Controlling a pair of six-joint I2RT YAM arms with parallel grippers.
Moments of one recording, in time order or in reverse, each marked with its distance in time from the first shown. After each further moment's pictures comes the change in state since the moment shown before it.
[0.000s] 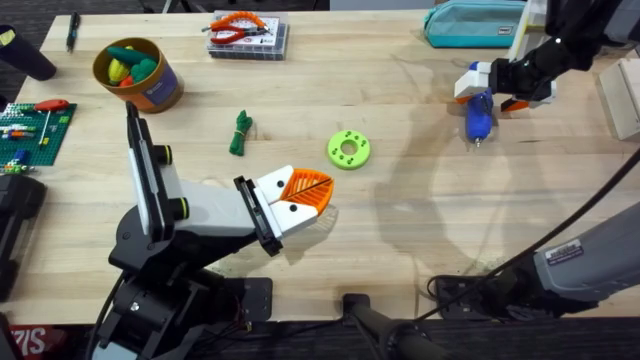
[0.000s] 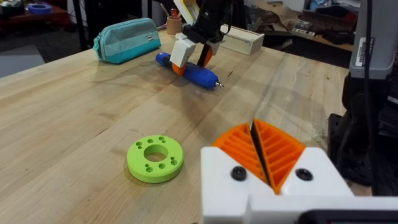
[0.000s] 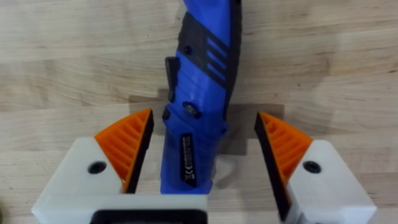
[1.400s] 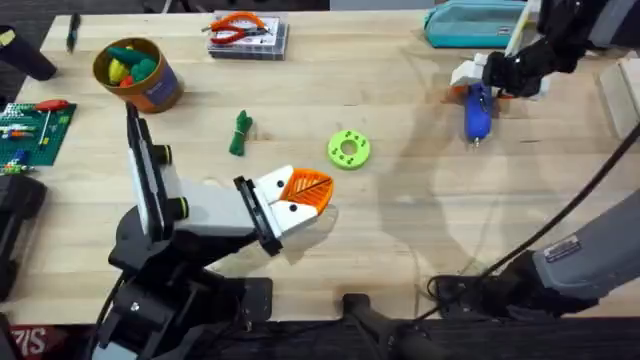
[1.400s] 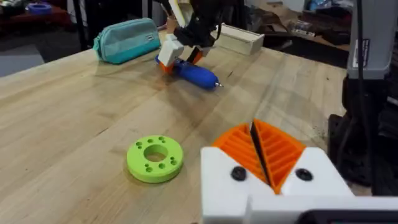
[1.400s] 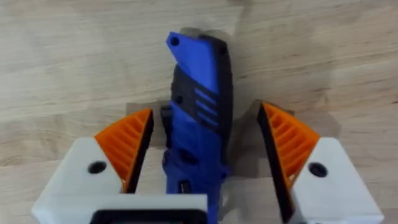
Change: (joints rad) left arm 0.000 0.003 0.000 0.005 0.000 -0.004; right arm 0.004 0.062 -0.001 0.164 -0.013 0.108
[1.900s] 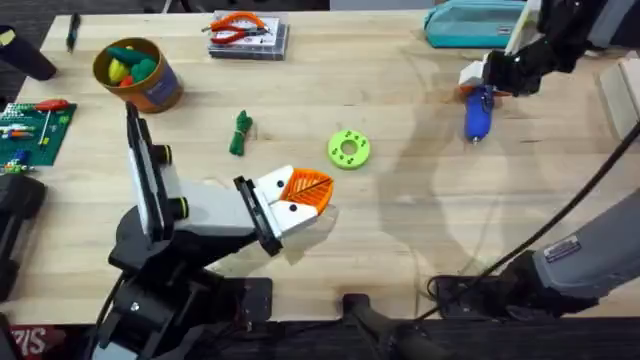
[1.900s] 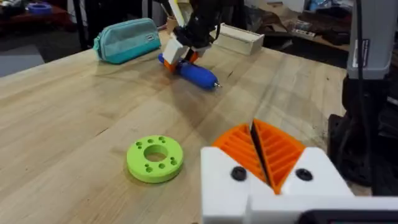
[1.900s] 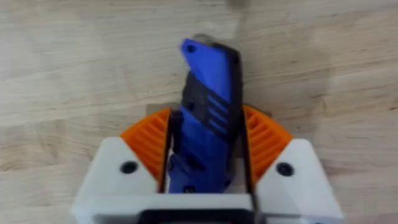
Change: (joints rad) left arm 0.000 0.000 0.000 0.000 0.000 0.000; right arm 0.000 0.003 0.000 0.018 0.003 0.000
